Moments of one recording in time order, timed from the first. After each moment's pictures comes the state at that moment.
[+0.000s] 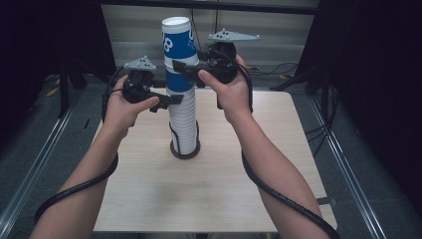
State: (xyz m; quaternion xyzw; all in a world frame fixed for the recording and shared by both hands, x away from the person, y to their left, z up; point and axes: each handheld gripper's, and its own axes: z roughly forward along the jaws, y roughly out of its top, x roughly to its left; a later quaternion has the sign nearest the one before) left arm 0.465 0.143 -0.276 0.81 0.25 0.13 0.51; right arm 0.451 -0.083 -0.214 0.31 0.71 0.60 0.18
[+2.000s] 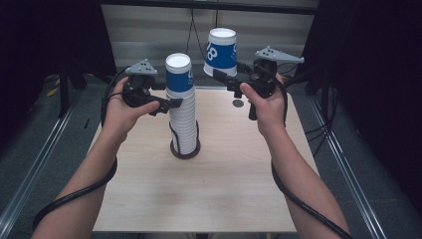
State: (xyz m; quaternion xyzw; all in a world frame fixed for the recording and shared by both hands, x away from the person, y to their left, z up) left arm 0.454 0.144 -0.277 0.82 0.26 0.15 0.49; right arm 0.437 -0.170 -0.246 0.34 0.68 0.62 0.20
